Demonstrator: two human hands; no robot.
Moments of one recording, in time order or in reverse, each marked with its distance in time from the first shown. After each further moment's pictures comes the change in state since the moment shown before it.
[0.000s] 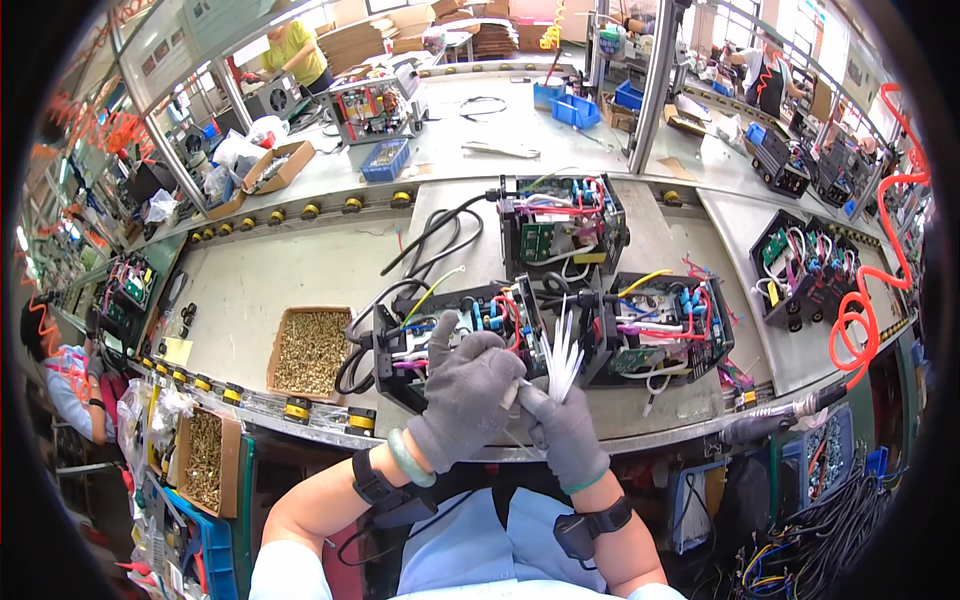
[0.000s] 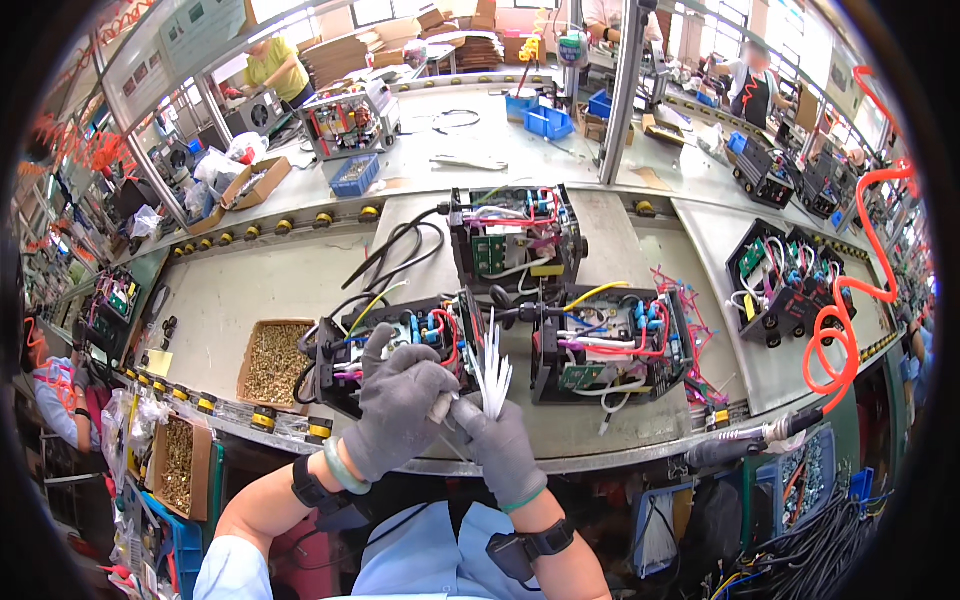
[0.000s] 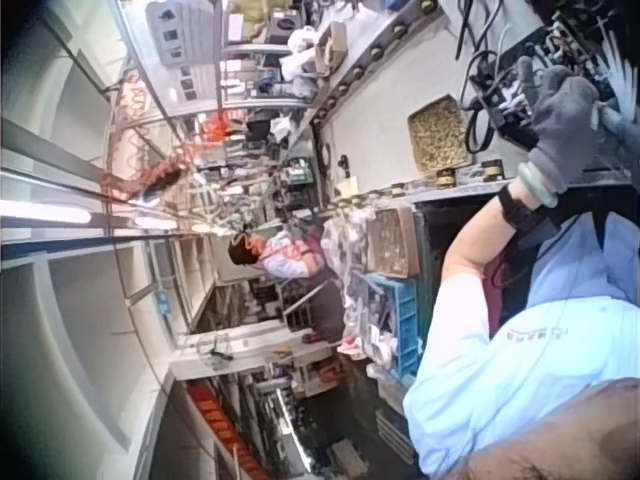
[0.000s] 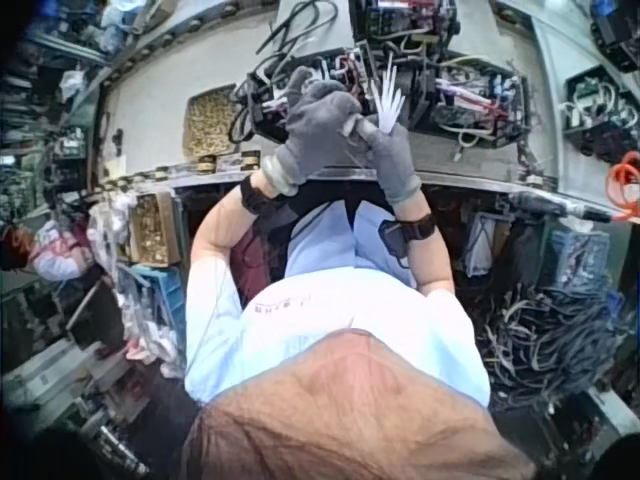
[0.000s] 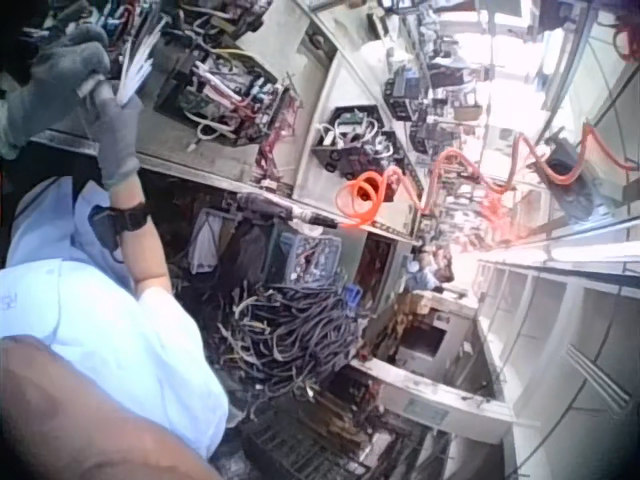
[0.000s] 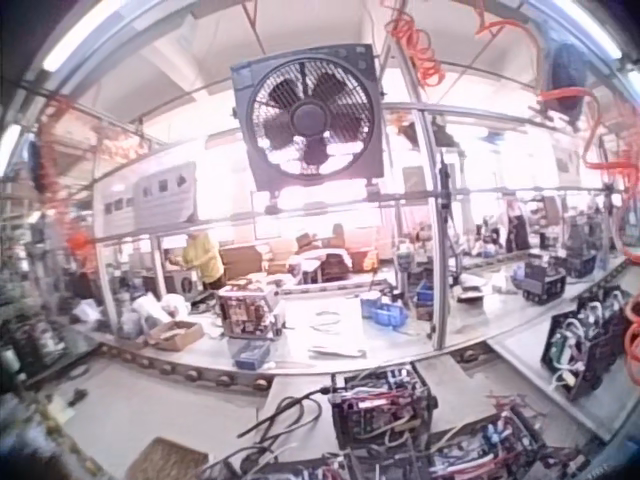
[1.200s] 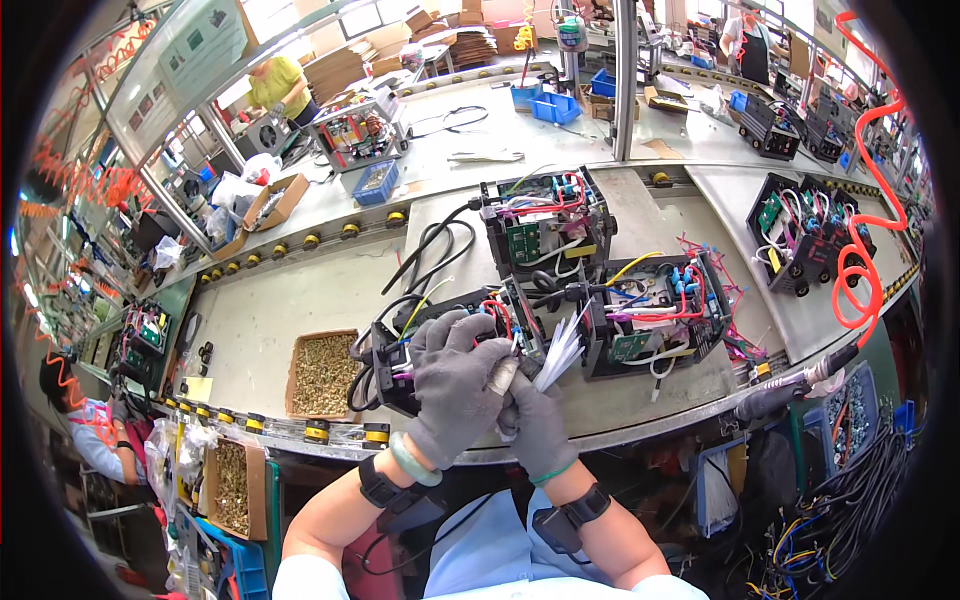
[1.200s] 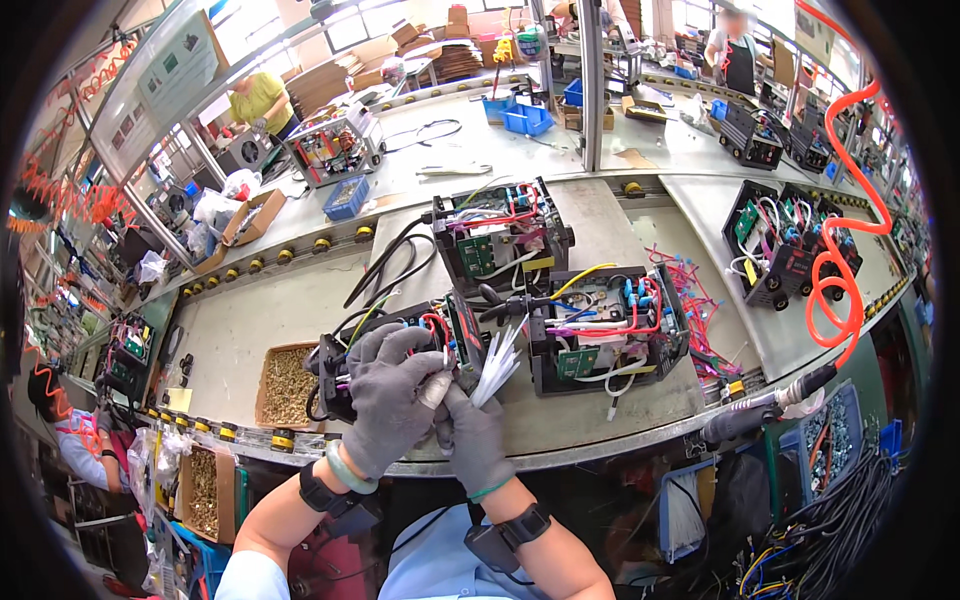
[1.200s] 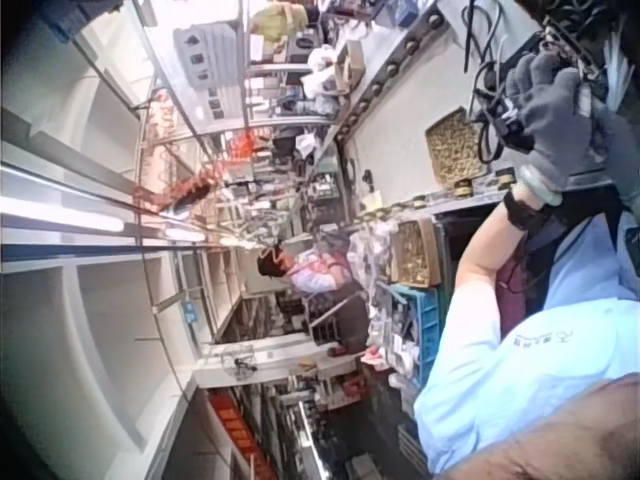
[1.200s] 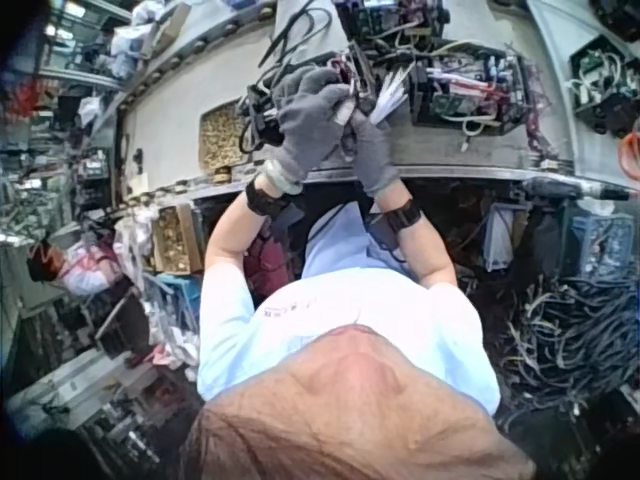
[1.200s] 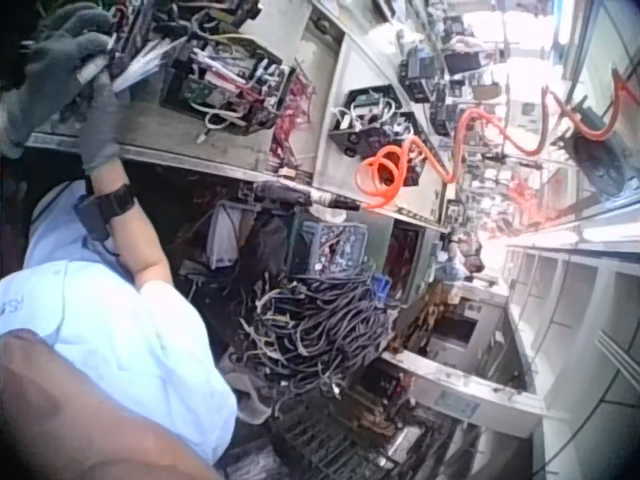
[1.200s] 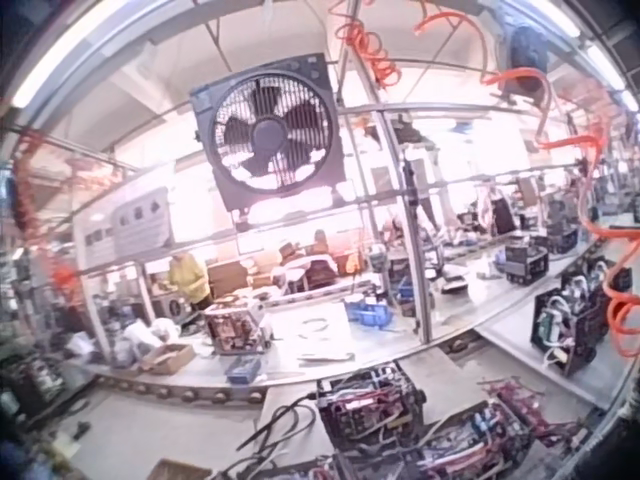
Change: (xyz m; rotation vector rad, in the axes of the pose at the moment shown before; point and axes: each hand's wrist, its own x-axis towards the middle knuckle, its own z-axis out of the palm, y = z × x) left_hand 0.018 0.008 -0.015 0.101 -0.019 -0.066; right_hand 0.019 0.023 0.030 0.423 0.062 -0.042
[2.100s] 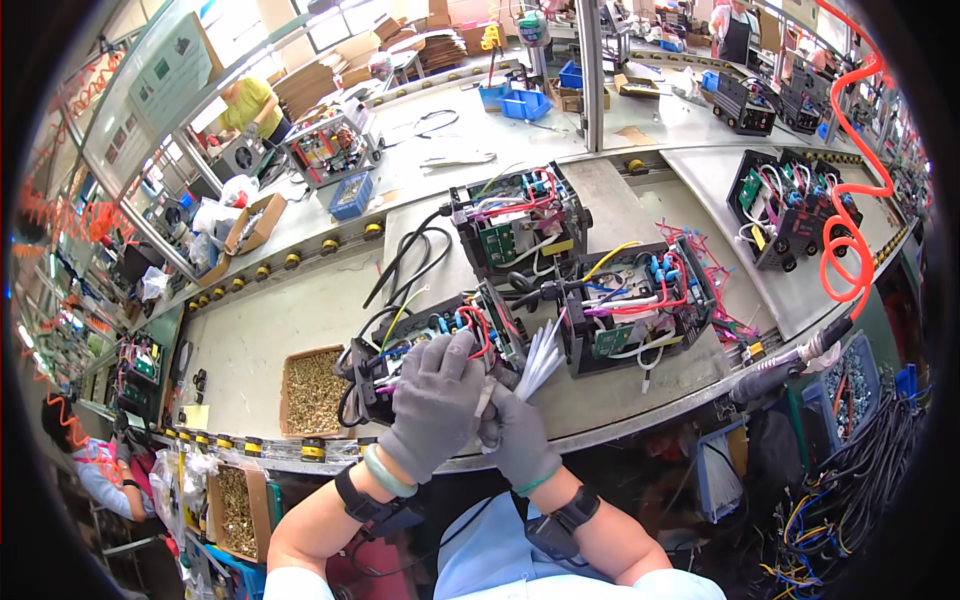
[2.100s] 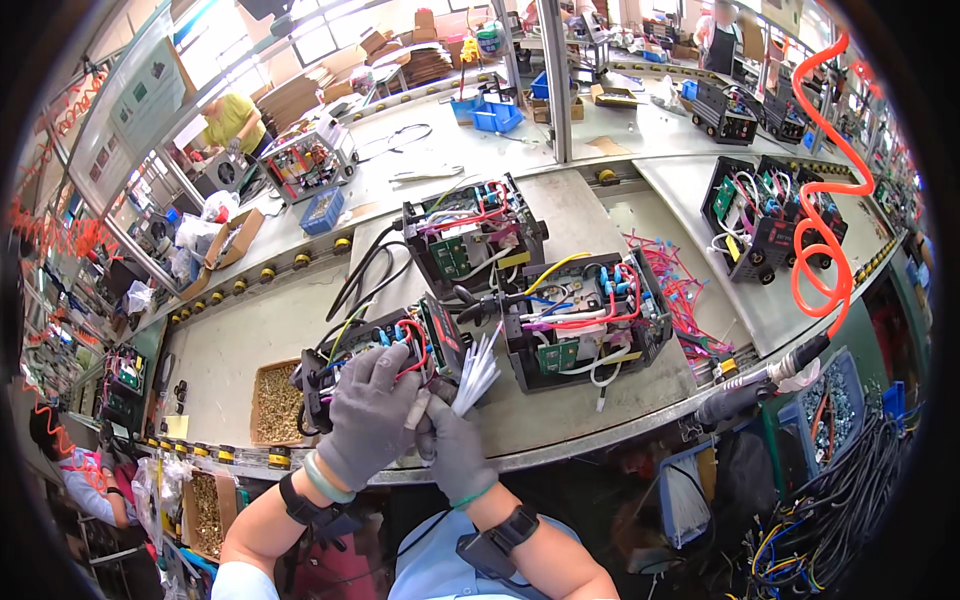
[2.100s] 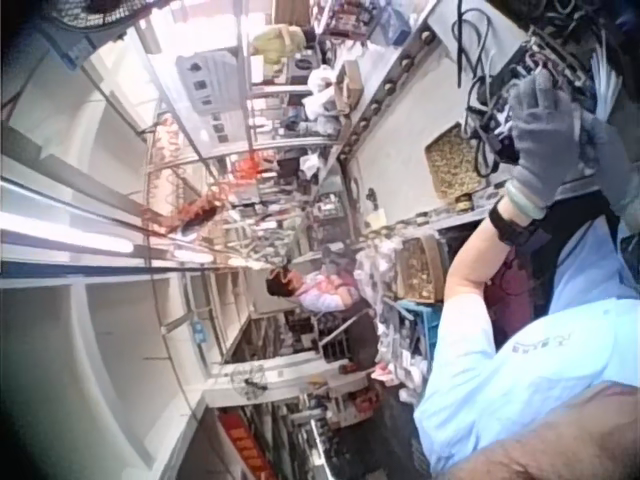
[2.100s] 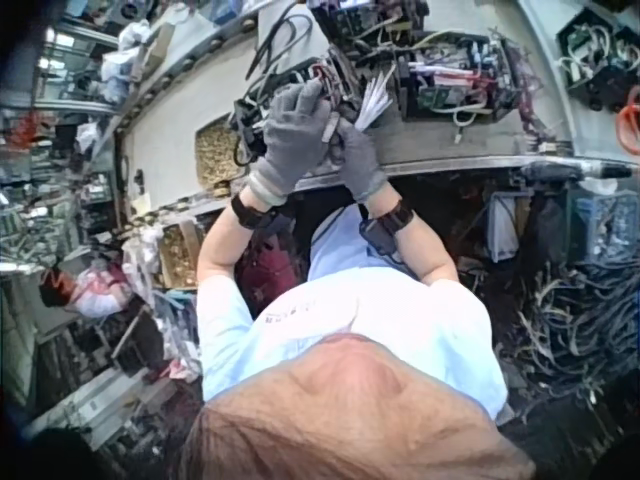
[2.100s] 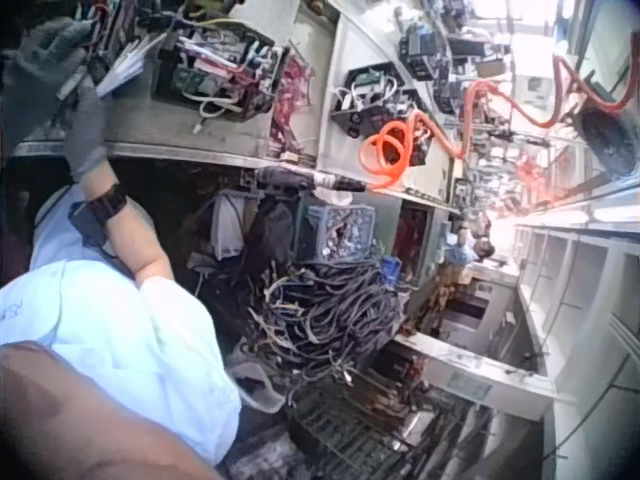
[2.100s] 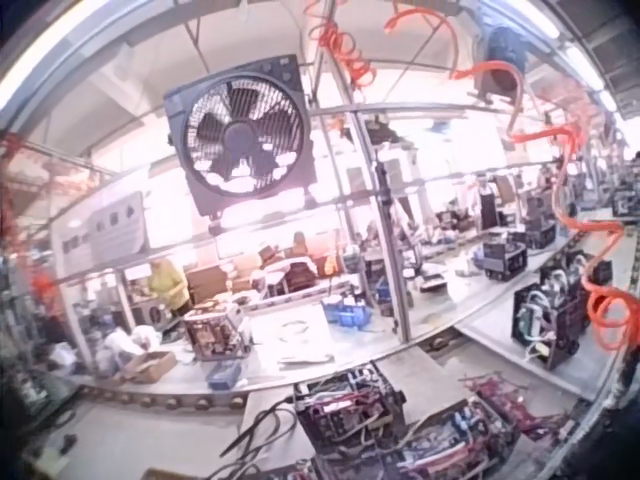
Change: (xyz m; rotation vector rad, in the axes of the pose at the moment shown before) left_hand -0.005 -0.012 -0.003 0.253 -0.160 0.307; right_hand -0.006 0.017 -0.005 0.014 -0.042 0.045
